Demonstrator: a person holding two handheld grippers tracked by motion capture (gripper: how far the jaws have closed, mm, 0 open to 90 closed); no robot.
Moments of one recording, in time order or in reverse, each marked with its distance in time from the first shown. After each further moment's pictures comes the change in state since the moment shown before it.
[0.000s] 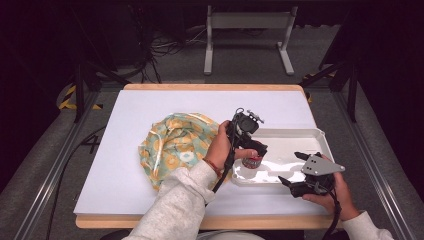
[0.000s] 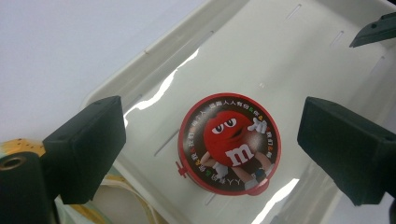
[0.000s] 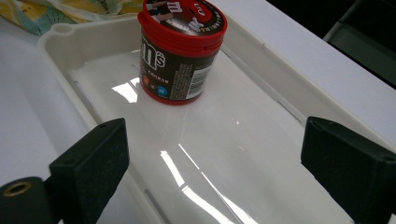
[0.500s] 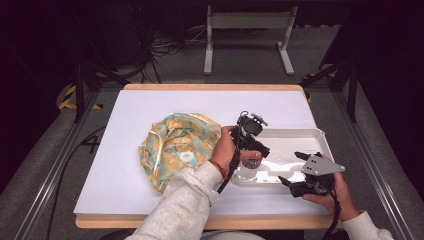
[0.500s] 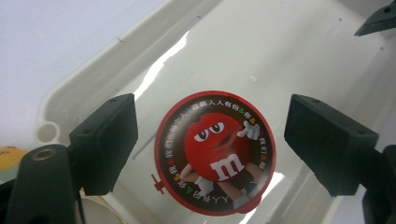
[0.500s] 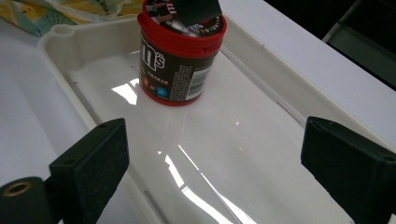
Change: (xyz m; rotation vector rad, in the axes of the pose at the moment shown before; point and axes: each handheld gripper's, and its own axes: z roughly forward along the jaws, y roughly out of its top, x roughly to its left) left arm -0.005 0.002 0.022 0.052 -0.031 -0.008; right arm 0.000 0.000 0.000 -0.003 -0.001 0.002
